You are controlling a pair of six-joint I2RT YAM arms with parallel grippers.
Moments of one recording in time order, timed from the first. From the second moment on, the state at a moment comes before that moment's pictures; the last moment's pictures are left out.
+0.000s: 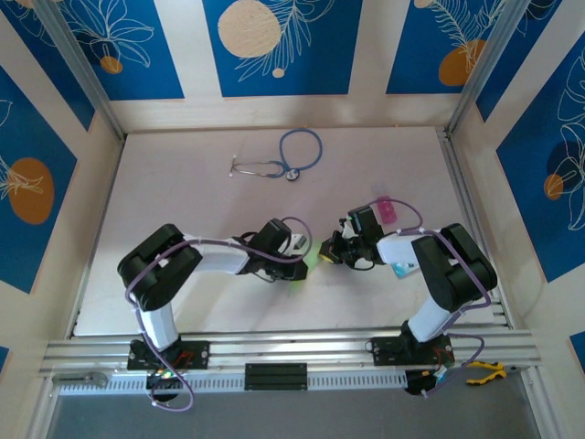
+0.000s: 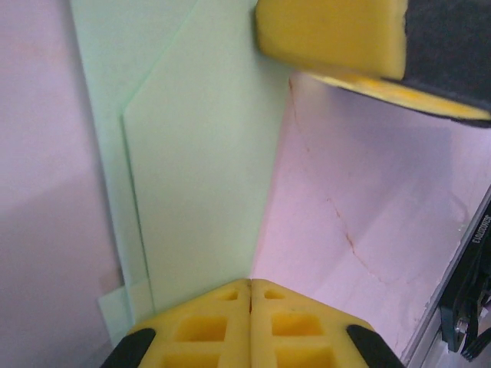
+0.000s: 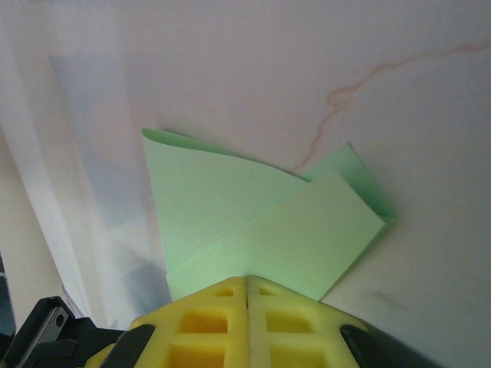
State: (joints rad) left arm -0.84 1.80 0.83 0.02 0.49 -0.67; right arm 0.39 1.64 0.59 0.08 -0.56 0.88
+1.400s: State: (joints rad) left arm -0.85 1.66 0.73 -0.14 0.47 -0.56; right arm 0.39 1.65 0.59 0.09 -0.56 0.88
